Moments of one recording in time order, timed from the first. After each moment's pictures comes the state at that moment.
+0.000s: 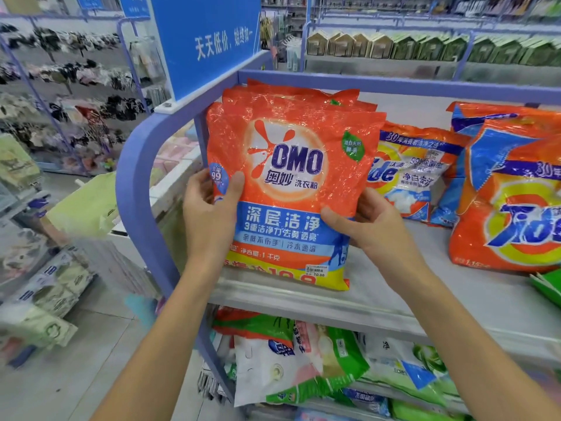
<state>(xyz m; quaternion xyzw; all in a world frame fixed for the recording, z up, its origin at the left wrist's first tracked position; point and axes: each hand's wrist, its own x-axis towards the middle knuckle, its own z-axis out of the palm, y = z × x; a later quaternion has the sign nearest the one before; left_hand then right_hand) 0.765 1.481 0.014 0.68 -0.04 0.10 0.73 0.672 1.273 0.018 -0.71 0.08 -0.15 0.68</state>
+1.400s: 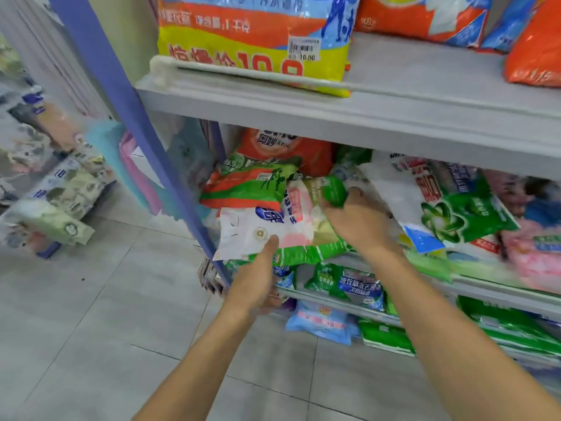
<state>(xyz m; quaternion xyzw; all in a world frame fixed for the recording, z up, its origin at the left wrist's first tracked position) 0.578 1.457 -0.263 0.73 0.27 -0.30 0.54 0.613 1.266 -0.239 -0.94 0.24 0.01 0.23</state>
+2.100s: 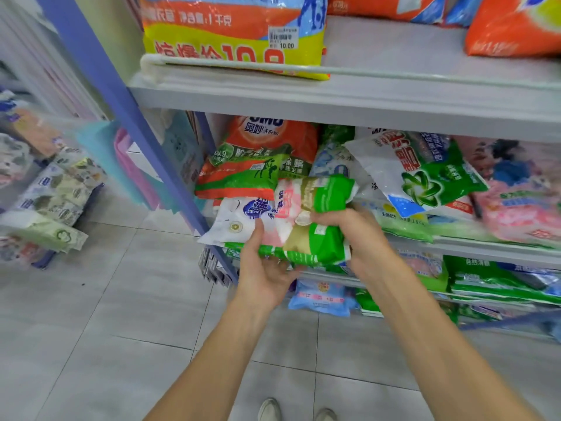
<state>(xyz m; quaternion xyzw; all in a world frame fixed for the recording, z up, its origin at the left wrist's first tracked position) 0.554 1.449 -0.263 0.33 0.27 -0.30 0.85 0.531 1.309 -0.214 -0.54 0.34 -0.02 0.77</state>
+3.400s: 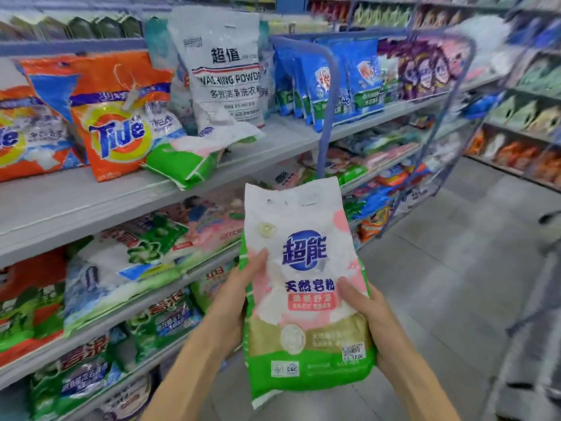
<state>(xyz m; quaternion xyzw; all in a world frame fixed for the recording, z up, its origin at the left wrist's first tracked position) 0.273 1.269 -0.062 0.44 -0.18 -0.62 0.63 0.069 1.209 -0.076 -0.42 0.41 -0.35 0.73</state>
